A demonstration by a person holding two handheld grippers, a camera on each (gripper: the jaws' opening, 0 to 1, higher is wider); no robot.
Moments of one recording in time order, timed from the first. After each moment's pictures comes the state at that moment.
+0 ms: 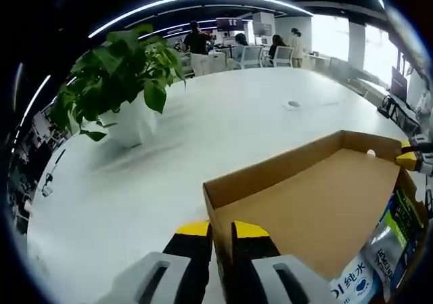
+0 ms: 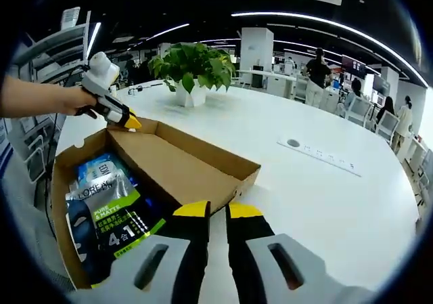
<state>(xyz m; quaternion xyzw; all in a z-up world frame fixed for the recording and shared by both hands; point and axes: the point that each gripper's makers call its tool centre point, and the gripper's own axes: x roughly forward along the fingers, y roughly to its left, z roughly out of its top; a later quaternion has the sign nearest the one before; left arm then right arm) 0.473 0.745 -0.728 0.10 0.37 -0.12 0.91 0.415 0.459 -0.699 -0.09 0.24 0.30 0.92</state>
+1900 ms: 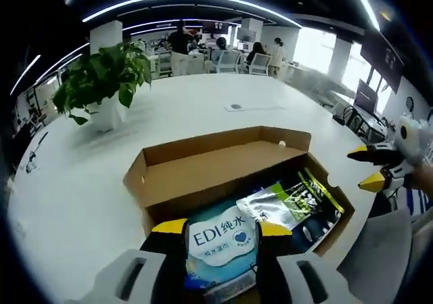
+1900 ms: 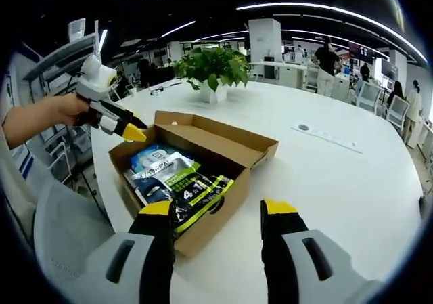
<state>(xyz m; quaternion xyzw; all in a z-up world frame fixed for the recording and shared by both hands) 0.322 0.657 -0.677 0.02 0.39 -0.21 0.90 0.297 0.440 -0.661 -0.05 0.28 0.35 0.89</state>
